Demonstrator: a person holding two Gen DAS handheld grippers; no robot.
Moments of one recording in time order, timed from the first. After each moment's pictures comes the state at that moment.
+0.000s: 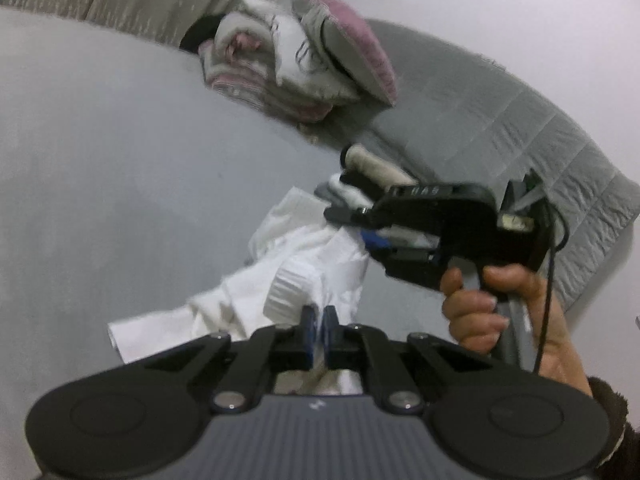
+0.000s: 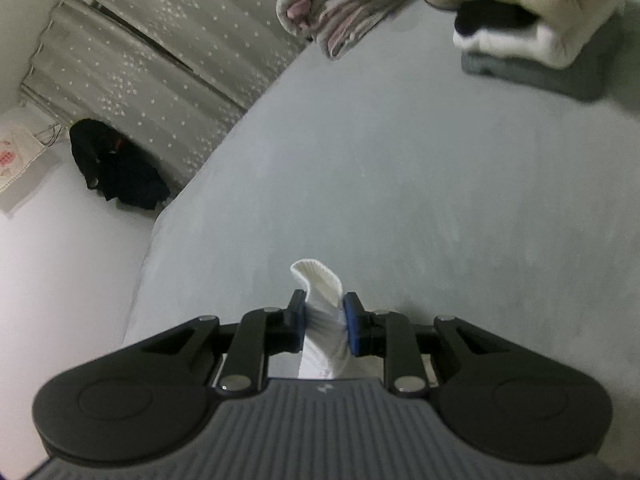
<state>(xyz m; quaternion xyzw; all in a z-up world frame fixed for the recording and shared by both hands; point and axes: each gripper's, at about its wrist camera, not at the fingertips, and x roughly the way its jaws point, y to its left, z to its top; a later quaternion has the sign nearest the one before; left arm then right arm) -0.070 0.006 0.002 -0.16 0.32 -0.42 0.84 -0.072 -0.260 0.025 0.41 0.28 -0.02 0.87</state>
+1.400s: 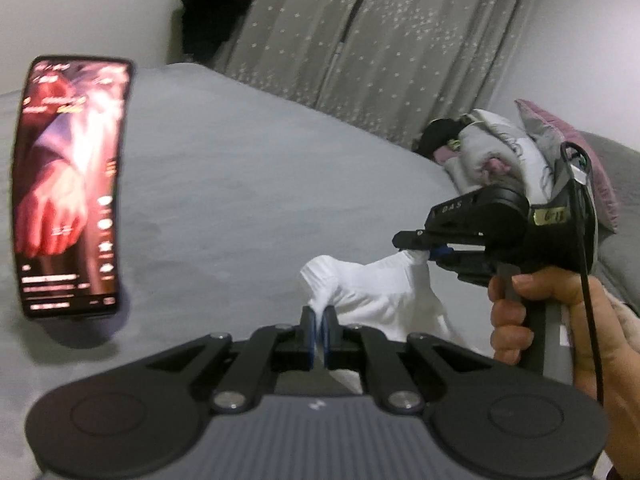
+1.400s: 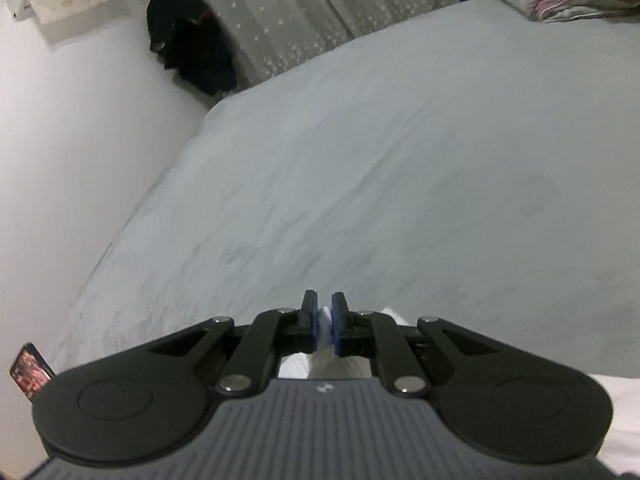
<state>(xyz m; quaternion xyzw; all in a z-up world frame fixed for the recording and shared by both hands) -0.042 0.230 0.002 -0.16 0.28 -0.06 0.94 0.145 -0.004 0.001 0.23 0.35 0.10 0.90</state>
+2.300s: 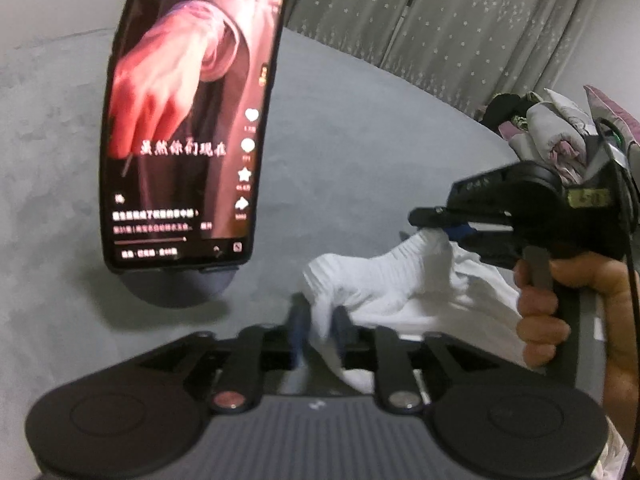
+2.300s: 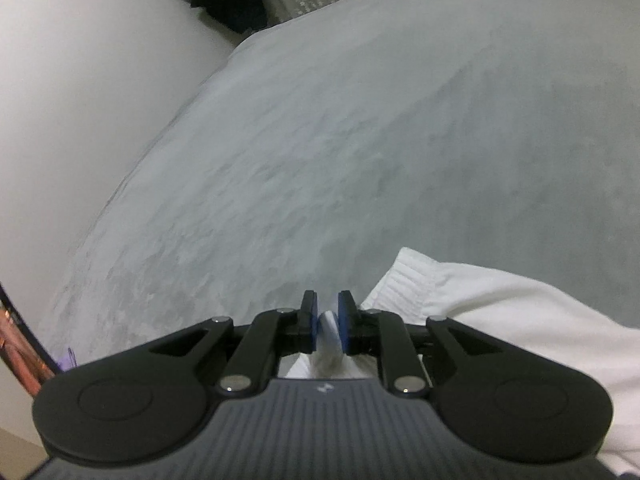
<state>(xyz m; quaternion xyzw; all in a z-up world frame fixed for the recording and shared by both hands) -0.025 0.275 -0.025 -0.18 0.35 0.01 0.92 0.152 0.054 -0.020 0.20 0.40 0.15 0.88</state>
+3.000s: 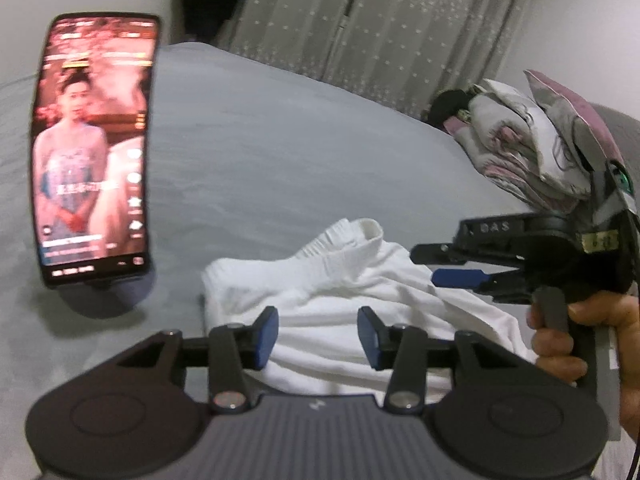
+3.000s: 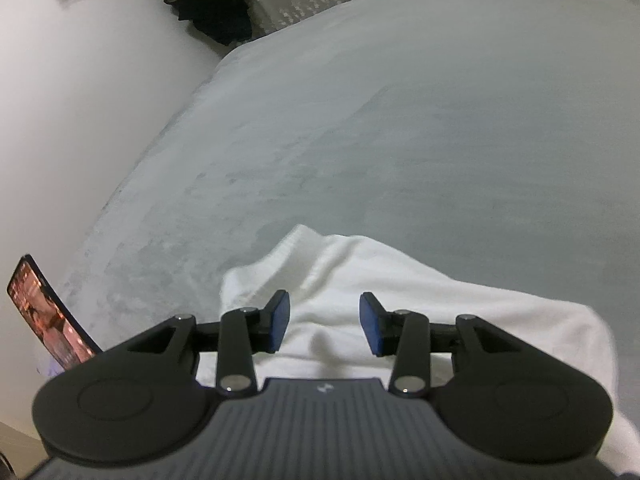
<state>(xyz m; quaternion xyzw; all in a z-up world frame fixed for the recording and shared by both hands) -0.030 0.231 -0.013 -0.14 0.32 -0.07 0.93 0.087 -0.022 -0.009 0.21 0.40 0.13 0.88</state>
